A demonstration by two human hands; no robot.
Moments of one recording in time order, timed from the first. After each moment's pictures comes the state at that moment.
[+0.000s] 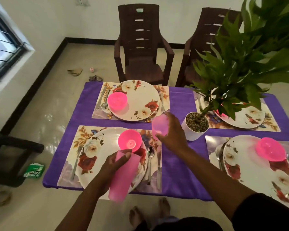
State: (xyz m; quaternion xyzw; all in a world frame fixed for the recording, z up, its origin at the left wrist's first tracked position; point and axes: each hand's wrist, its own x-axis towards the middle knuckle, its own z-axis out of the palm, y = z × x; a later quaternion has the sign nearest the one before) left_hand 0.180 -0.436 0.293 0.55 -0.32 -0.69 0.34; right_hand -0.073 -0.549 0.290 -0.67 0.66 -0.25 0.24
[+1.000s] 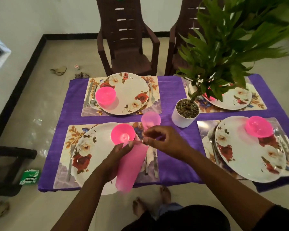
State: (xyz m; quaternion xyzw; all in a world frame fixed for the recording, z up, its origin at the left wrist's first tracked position) left_hand 0.159 -0.461 0.303 0.49 -0.32 -0.76 0.29; right_hand -0.071 -0.493 0.336 -0.66 0.53 -0.26 0.46
